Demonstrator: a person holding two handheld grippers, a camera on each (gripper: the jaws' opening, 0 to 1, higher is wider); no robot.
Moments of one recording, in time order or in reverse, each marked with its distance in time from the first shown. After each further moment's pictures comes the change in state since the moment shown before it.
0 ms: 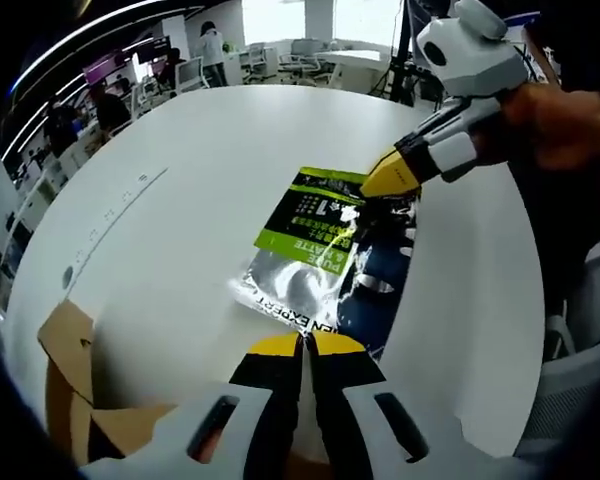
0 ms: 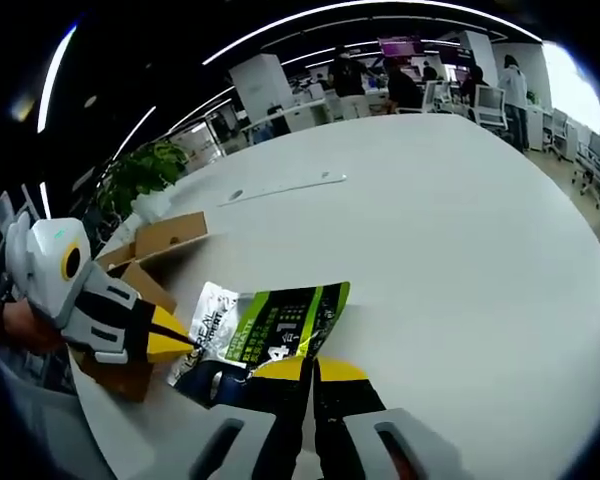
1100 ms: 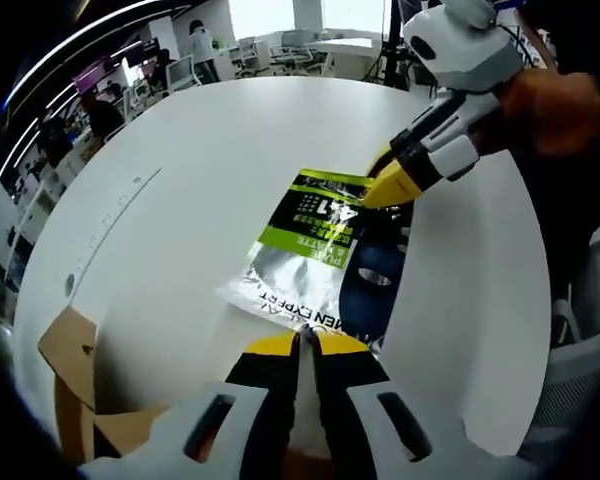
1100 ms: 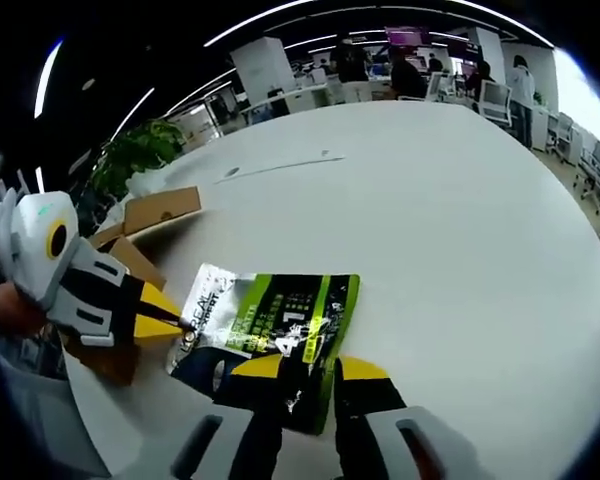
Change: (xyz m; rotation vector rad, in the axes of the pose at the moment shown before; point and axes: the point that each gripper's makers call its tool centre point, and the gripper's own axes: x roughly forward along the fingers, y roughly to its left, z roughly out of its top) left arm 0.001 0.001 -0.006 0.047 0.039 0.009; right arm 0.006 -0.003 -0.018 -0.033 0.071 -0.027
